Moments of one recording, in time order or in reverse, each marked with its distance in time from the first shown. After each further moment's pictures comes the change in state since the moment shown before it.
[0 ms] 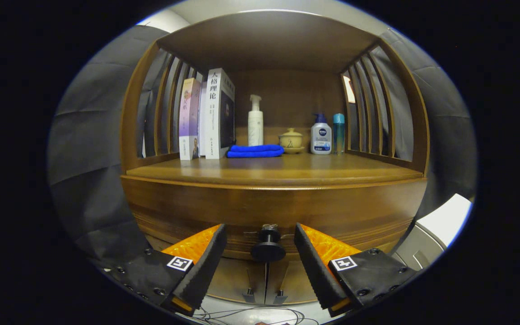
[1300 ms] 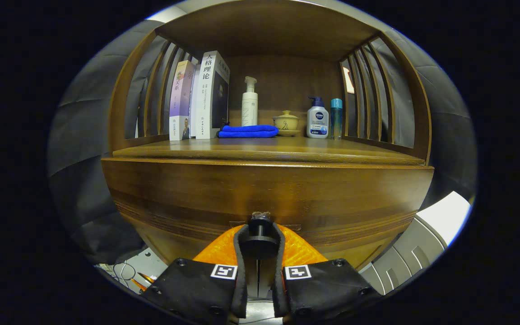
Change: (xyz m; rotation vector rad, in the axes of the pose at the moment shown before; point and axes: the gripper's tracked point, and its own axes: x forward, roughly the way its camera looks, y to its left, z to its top) arm -0.001 -0.007 -0.023 -0.021 0.062 -0.021
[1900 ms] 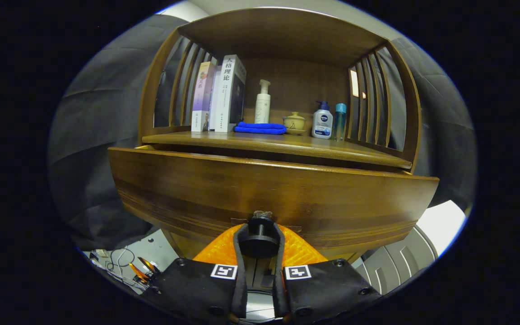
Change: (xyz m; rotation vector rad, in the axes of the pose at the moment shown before) arm -0.058 0.002 -0.017 -0.085 0.021 0.057
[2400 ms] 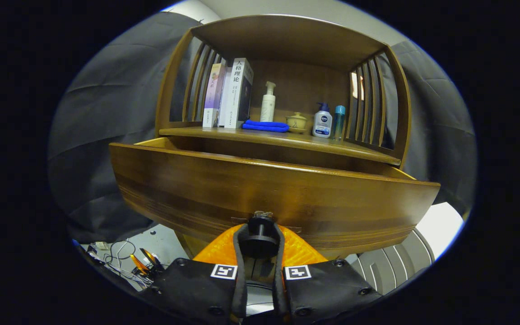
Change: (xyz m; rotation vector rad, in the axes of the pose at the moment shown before) arm -0.043 0.005 -0.016 -0.022 -0.005 0.011
